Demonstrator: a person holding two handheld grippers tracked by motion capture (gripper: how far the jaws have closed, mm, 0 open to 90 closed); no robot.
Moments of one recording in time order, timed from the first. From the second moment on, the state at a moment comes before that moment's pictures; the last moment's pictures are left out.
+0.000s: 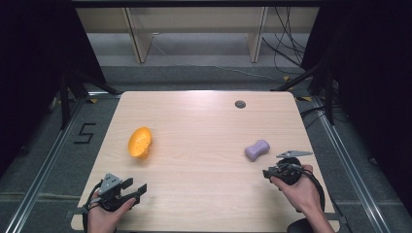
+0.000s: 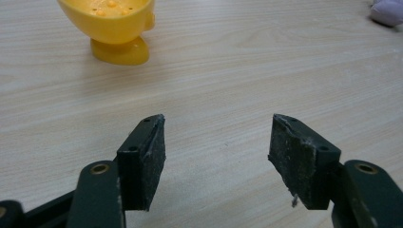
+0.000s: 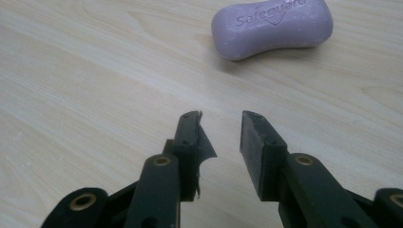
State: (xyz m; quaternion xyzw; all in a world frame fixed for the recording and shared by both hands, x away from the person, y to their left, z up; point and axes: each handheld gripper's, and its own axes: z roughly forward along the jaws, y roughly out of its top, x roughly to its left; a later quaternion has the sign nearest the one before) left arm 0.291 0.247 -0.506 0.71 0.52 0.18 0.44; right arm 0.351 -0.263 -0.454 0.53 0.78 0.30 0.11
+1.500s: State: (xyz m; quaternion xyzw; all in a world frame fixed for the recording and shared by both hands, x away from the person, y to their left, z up) left arm 0.292 0.248 -0.505 0.70 0.52 0.19 0.44; right arm 0.496 -0.230 -0.450 0.80 0.59 0.13 -0.01
